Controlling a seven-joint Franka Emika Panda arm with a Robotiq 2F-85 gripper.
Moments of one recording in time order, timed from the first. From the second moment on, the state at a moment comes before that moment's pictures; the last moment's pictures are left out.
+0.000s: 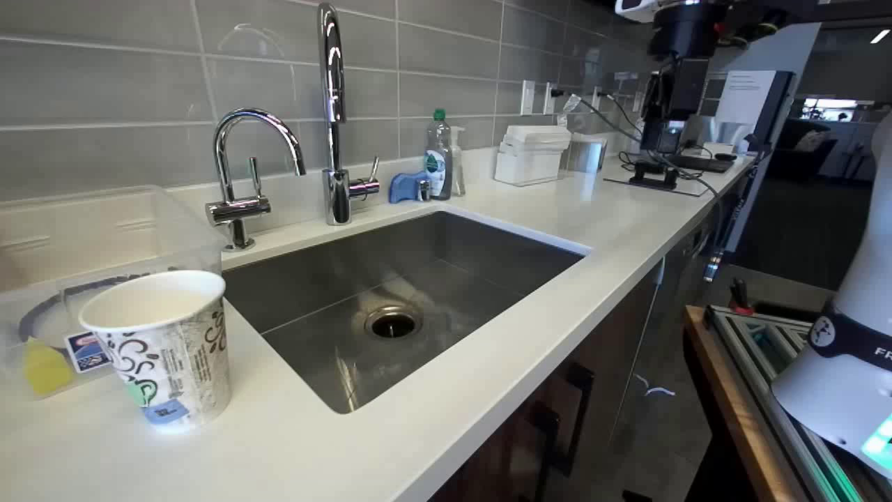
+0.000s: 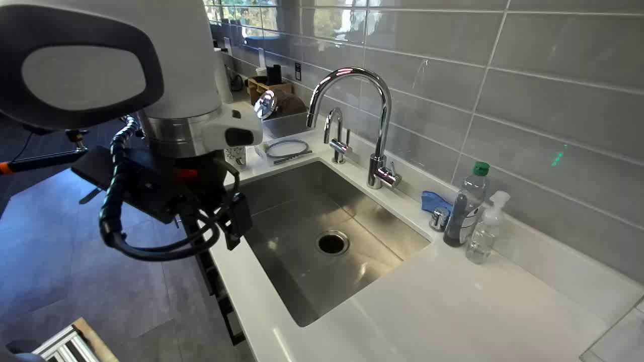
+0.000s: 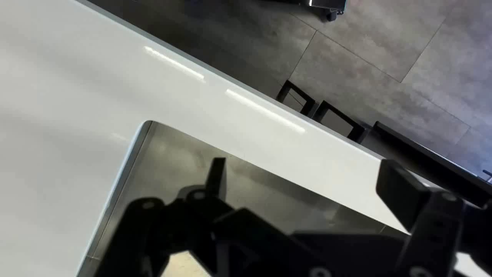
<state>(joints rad) -0.08 -0.92 -0.20 -2.75 -0.10 1.85 -0.28</state>
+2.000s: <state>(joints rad) -0.11 -0.28 -0.03 -2.41 -0.05 2.73 0.07</state>
